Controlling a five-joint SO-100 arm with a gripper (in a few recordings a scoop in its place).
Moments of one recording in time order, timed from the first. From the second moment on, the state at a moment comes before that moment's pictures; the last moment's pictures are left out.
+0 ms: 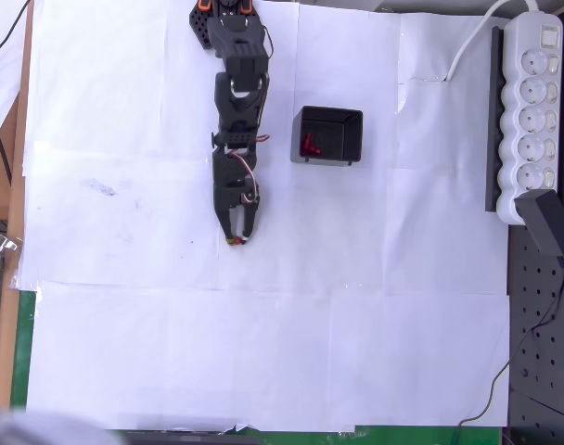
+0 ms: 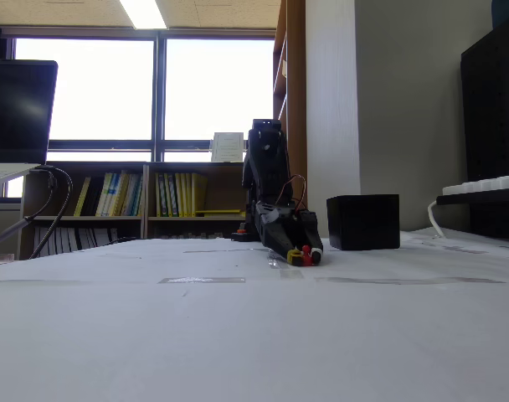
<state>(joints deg) -2.5 126.4 64.9 -36.7 -90.7</state>
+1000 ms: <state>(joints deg) -7.0 90.9 101.2 71.6 -68.6</state>
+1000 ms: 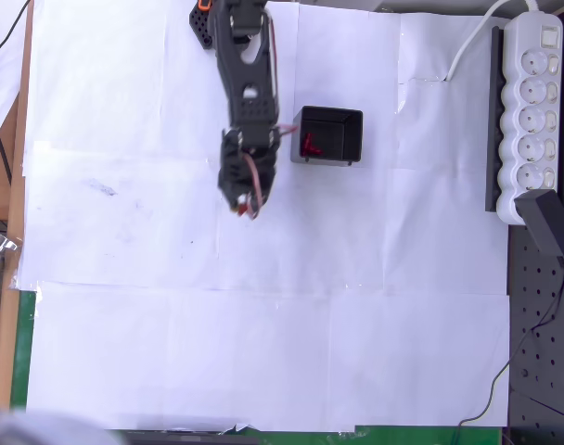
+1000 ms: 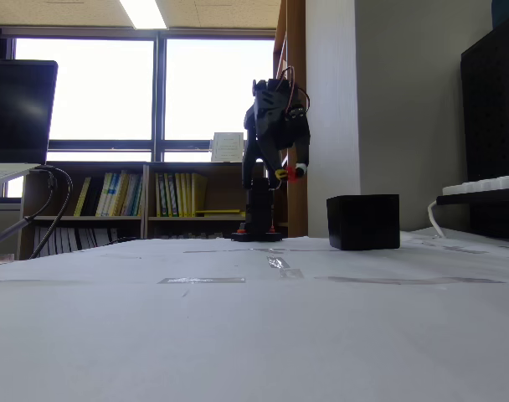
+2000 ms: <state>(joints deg) -37.6 84.2 97.5 84.7 -58.6</state>
